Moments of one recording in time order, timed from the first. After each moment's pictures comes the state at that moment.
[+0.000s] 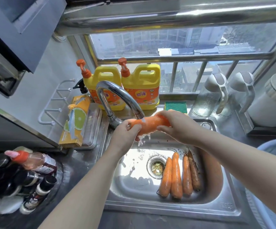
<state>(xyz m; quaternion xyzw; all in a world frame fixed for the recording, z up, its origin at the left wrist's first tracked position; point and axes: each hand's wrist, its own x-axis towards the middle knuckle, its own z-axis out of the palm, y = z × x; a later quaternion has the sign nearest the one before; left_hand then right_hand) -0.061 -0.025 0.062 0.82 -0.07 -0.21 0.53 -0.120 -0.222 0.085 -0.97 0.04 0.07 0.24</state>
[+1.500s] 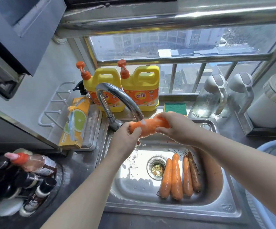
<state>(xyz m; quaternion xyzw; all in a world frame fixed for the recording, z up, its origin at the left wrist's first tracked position) -0.067 -0.023 0.058 0.85 -0.11 -0.17 0.48 -0.118 -0.220 0.087 -0.96 0.05 0.07 0.26</state>
